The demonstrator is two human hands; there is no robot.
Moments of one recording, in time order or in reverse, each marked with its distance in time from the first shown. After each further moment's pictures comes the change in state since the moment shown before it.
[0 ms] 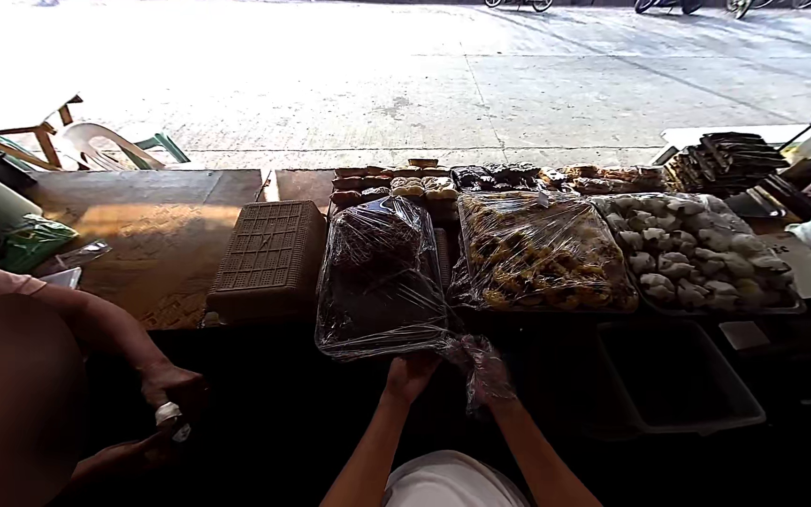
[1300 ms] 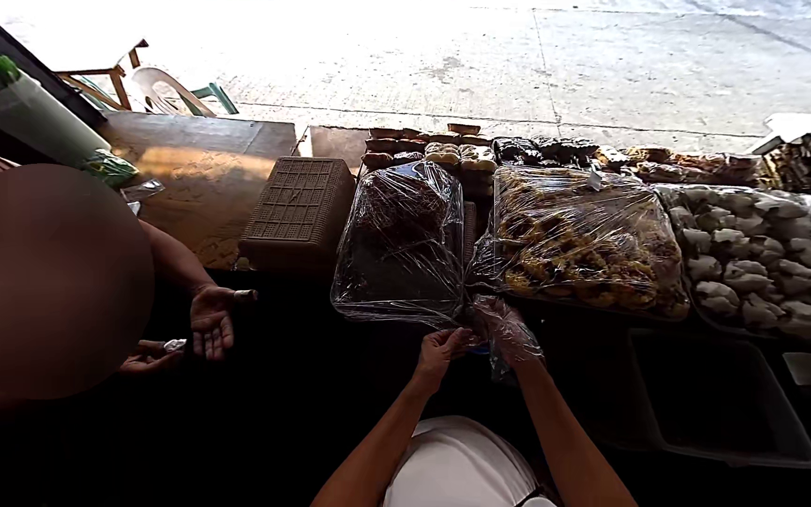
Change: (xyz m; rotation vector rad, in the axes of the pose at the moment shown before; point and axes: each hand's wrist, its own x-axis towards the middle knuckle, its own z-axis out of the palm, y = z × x) left_hand -0.025 -0.037 0.026 0.755 0.089 0.168; right_hand 0.033 -0.035 -0.011 -0.432 -0.278 -0.142
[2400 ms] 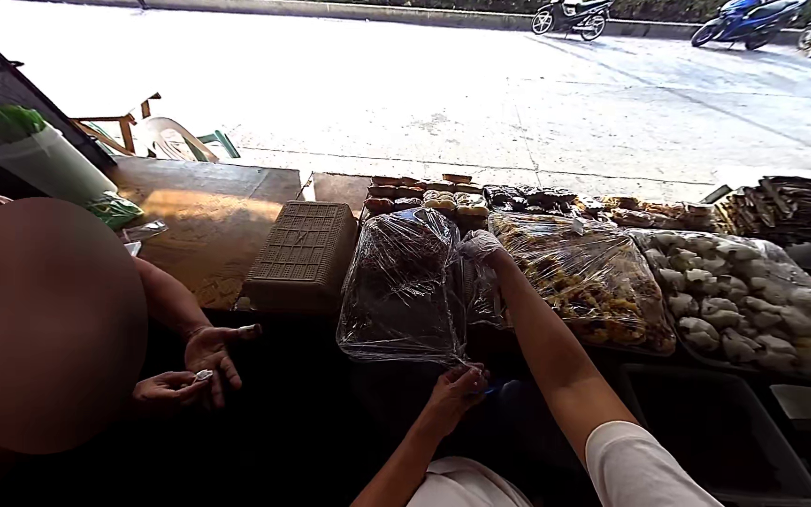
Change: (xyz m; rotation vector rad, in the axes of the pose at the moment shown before) left_hand 0.004 -0.002 -0.001 -0.293 -0.154 -0.165; right_hand 0.201 -0.127 0.040 -0.853 -0.116 0.025
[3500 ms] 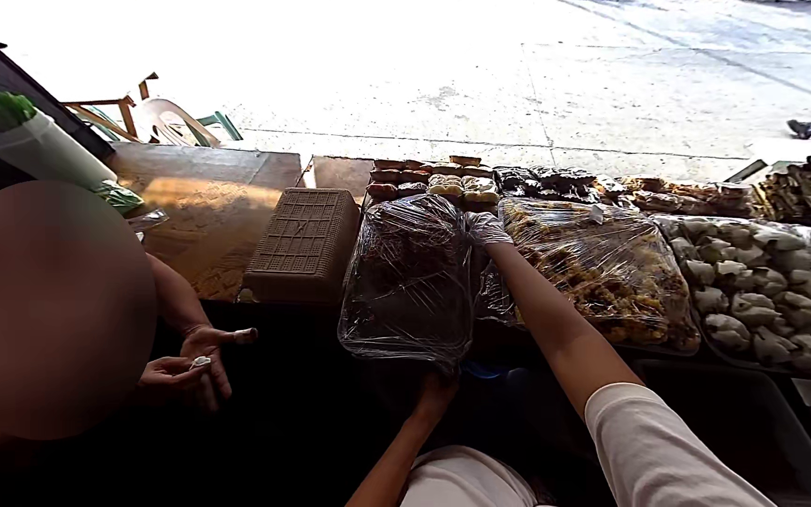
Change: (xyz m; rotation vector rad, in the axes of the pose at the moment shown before) left_hand 0.015 -0.007 -0.048 1.183 0.316 0.269; right_hand 0.031 0.003 0.014 -0.496 0.147 -0.202
